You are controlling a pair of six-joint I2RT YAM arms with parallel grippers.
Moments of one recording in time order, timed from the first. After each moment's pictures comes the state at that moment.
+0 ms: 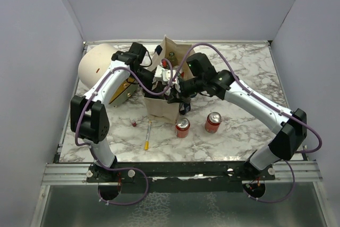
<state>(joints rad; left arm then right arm) -0.33 1.76 1.58 -1.14 1.00 1.32 0.77 1.56 1.46 -0.62 -0.69 -0.64</state>
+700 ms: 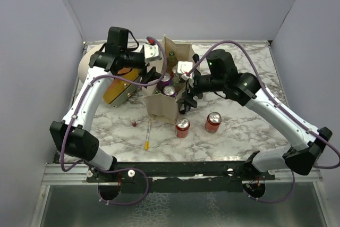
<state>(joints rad) -0.28 1.54 1.64 -0.84 0.98 0.90 0.77 1.38 1.47 -0.64 -0.55 -0.55</state>
